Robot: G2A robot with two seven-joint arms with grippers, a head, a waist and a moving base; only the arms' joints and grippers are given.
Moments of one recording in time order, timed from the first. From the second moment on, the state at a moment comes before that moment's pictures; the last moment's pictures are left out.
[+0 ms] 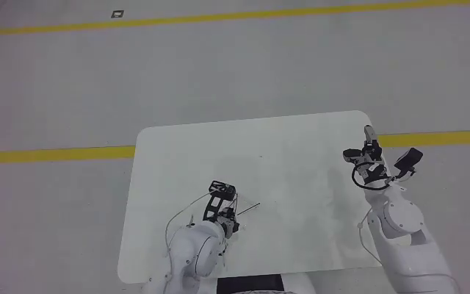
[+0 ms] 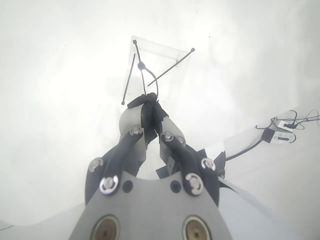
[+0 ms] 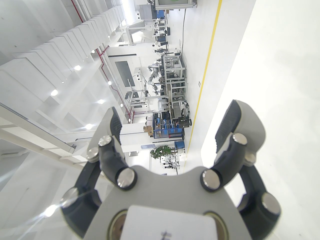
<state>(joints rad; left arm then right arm) 1.77 -1.43 -1.11 -2.12 1.46 0.12 -1.19 -1.73 -1.15 1.60 -1.80 0.42 0.00 0.00</state>
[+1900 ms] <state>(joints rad) 1.63 -1.17 -1.26 -2.05 0.80 -0.34 -1.36 -1.73 -1.15 1.60 -1.80 0.42 0.00 0.00</state>
